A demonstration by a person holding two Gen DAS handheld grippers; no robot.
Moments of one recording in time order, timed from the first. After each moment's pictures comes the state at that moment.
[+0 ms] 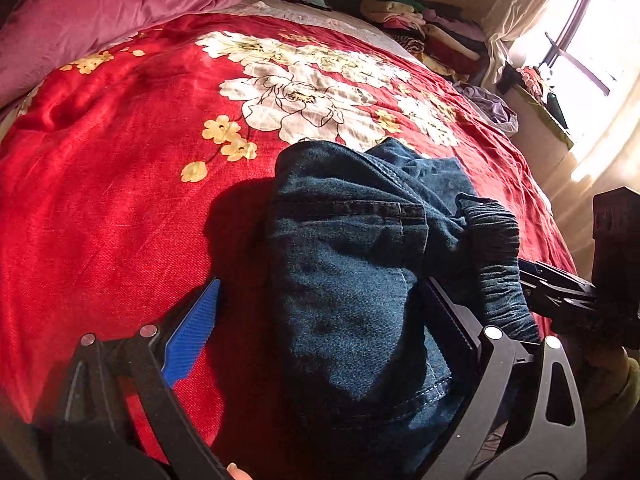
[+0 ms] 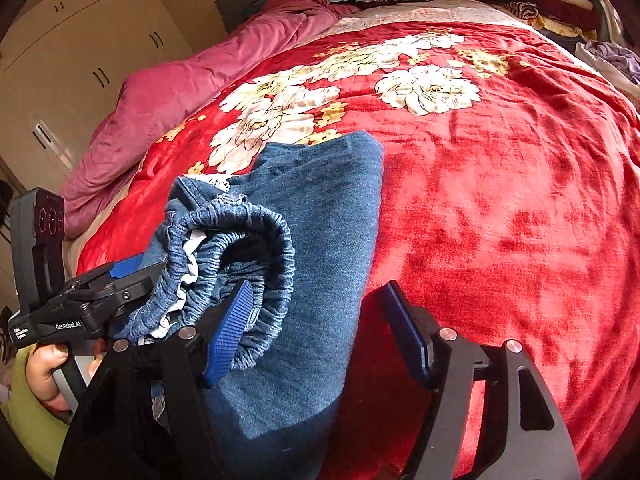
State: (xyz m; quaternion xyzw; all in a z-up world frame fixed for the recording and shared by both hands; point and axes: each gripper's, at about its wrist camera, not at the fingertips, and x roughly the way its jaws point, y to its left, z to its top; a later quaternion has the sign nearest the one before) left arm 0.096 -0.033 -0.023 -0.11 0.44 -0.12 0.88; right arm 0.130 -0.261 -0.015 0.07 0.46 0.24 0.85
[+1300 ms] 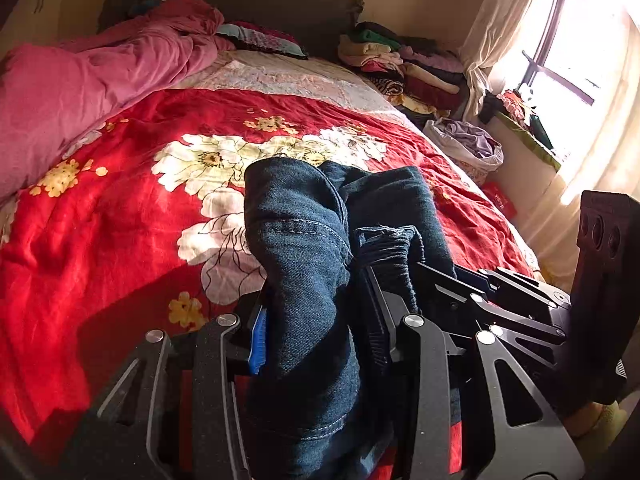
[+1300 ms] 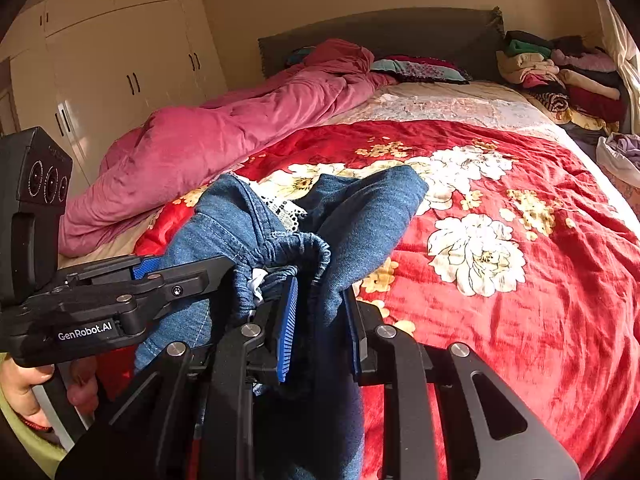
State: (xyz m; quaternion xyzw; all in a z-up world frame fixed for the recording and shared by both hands) left arm 0.170 -0.053 0.054 -0.09 0.37 -0.14 0.92; right arm 0.195 -0.210 0.054 0.01 0.33 0.27 0.90
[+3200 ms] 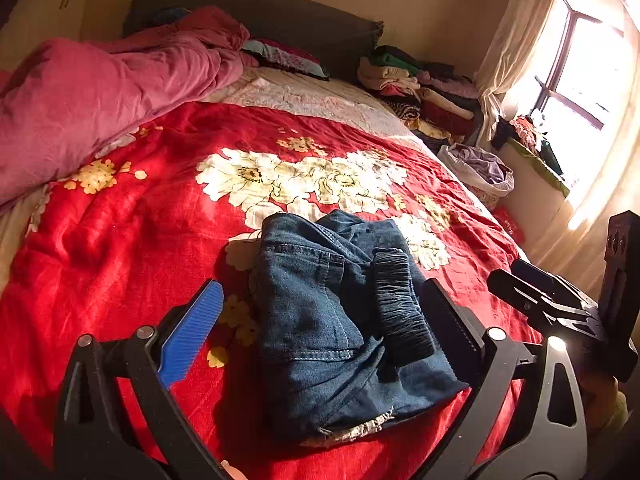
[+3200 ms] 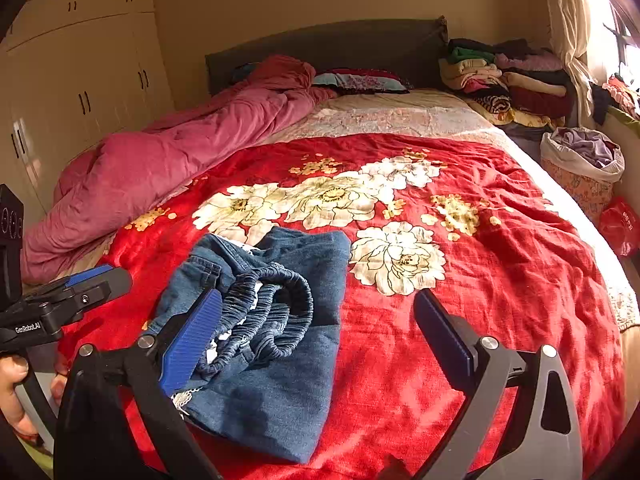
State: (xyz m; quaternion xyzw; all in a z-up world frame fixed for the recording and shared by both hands) left arm 0.142 -0.017 0.067 -0.11 0.33 -0.11 0.93; right arm 0.176 -0.245 0.078 0.02 0.32 0.17 0.93
